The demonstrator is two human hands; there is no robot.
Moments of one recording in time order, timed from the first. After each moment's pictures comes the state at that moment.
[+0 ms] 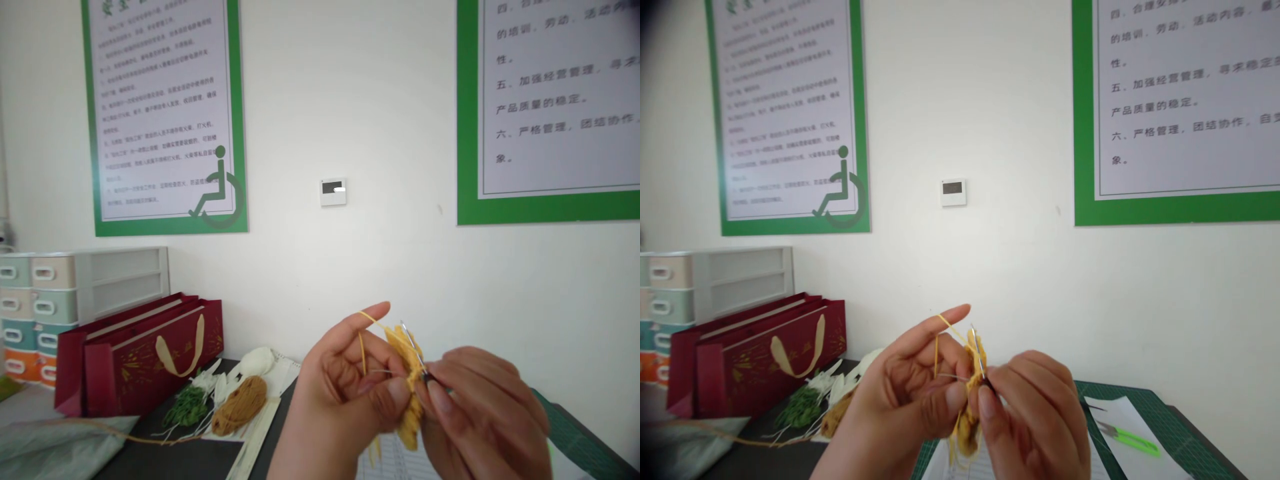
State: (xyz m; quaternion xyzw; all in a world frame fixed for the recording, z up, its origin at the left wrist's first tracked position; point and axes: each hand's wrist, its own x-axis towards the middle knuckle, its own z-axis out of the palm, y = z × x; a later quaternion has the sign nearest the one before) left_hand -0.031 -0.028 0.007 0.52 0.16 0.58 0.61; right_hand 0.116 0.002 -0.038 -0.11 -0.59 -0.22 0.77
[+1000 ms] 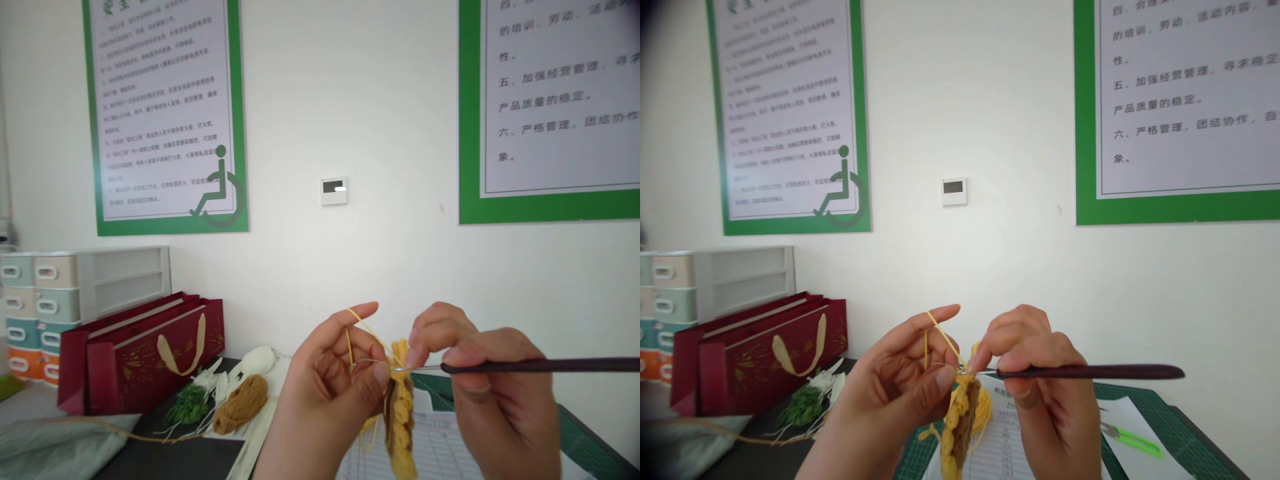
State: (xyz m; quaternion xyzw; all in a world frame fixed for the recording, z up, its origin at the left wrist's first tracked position) left_hand -0.032 -0.027 0.006 0.54 0.19 0.61 0.55; right_hand 0.129 0.002 -0.017 -0.03 -0.70 0.03 0.72
